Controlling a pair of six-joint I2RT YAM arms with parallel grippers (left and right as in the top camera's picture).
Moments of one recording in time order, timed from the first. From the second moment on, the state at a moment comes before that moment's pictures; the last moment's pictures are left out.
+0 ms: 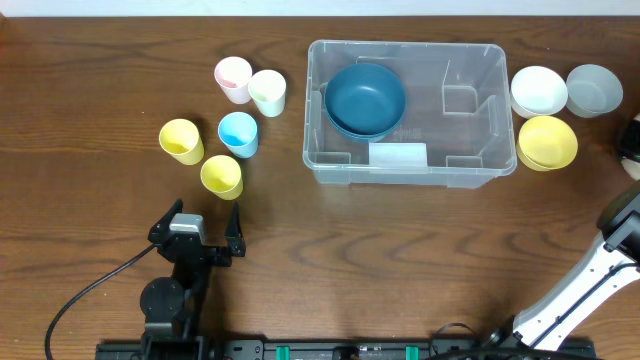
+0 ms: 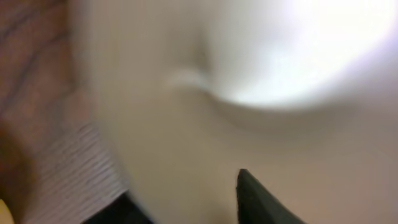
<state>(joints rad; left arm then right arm) -0.03 0.02 0.02 -0.10 0.10 -0.07 -0.67 2.39 2.08 -1.12 0.14 -0.12</state>
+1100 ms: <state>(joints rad) -0.03 0.02 0.02 -0.10 0.10 -0.07 -0.62 2.01 2.38 -1.11 -0.23 0.19</state>
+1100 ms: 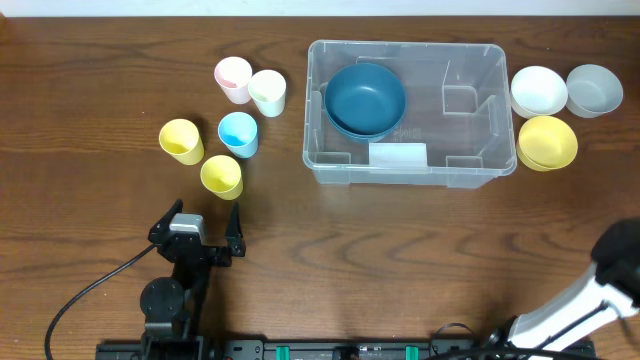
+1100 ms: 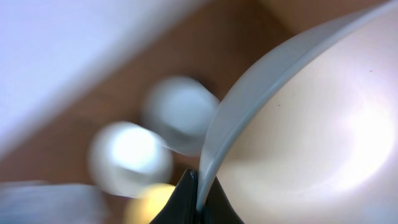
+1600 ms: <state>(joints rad) -0.03 0.02 0.02 -0.10 0.10 -0.07 0.18 1.86 2.45 -1.19 -0.25 0.18</state>
